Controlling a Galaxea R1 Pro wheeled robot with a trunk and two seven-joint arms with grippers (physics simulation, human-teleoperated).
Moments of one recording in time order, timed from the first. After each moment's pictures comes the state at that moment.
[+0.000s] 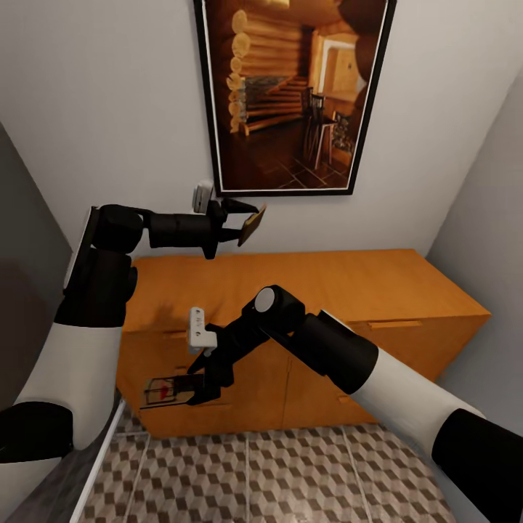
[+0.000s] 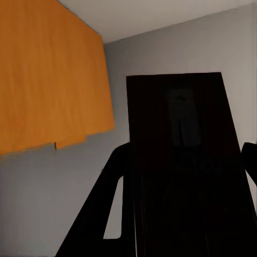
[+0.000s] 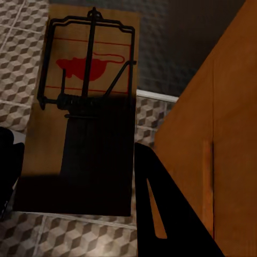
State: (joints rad) left arm -1.17 0.03 -0.13 -1.41 2.35 0.86 1.14; right arm -1.11 0.06 0.93 -1.34 0.12 0.69 1.15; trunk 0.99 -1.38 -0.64
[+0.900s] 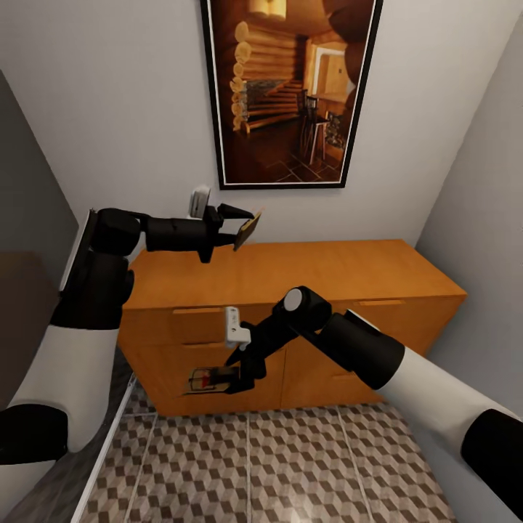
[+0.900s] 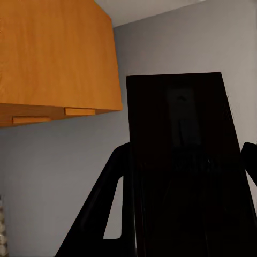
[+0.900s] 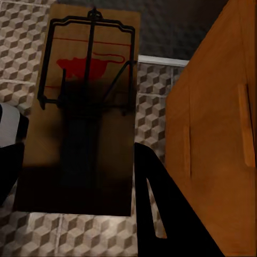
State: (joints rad) left arm -1.16 0.05 -0.14 -1.40 2.34 0.86 1.15; right arm -1.11 -0.08 0.94 -1.34 0.12 0.68 1.15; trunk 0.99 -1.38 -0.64
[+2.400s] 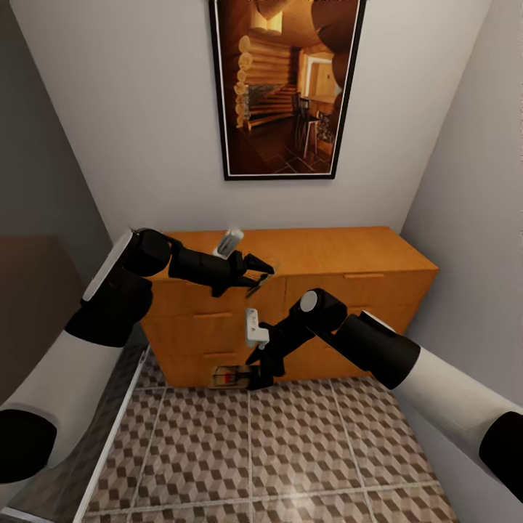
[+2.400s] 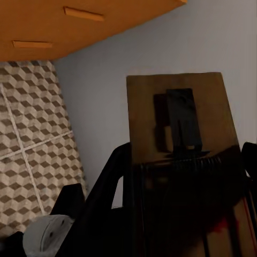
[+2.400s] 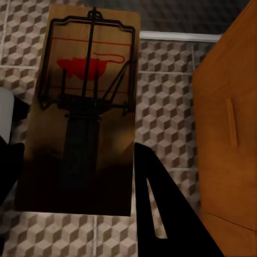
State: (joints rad) left arm -1.13 0.11 -0.40 -1.36 2.34 0.99 1.15; right arm -1.10 -0.16 0.94 -1.32 0.12 0.67 1.15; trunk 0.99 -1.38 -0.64
